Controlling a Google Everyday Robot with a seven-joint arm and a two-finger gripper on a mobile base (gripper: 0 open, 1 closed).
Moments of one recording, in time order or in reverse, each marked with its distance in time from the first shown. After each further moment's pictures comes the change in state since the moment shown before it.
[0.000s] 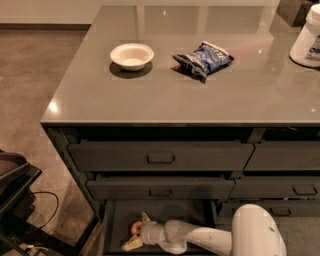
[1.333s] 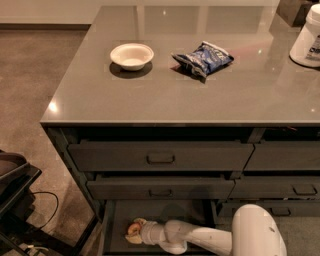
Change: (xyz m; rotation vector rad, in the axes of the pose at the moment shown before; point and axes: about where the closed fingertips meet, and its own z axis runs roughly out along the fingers) arm 0.000 0.000 0.000 0.000 0.001 0.000
